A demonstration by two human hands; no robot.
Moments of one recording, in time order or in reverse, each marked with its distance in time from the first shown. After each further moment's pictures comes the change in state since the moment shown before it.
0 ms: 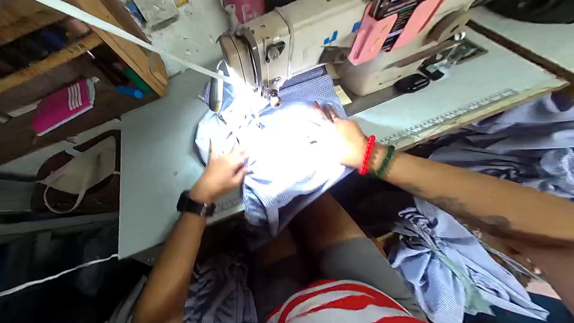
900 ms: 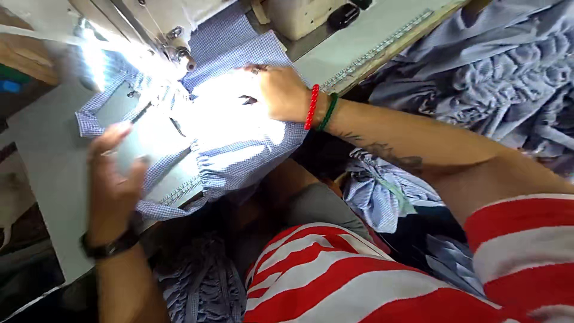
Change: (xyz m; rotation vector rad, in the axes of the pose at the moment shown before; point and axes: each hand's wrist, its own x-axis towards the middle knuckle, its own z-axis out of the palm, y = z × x) left_hand -0.045 0.015 -0.062 -0.180 0.275 -0.213; right_hand 0.016 0.004 -0.017 0.159 0.060 0.031
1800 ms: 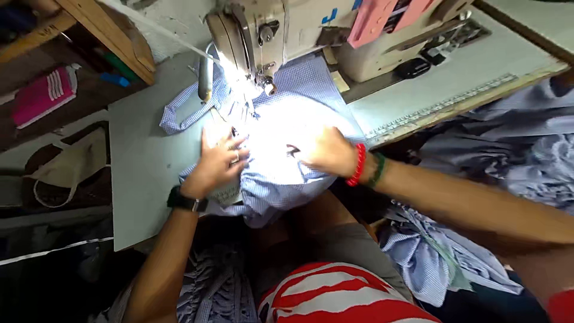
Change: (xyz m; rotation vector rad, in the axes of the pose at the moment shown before) left_hand 0.045 -0.025 0.060 0.141 -0.223 0.215; right_hand -0.007 -0.025 0.031 -0.018 0.158 -0.221
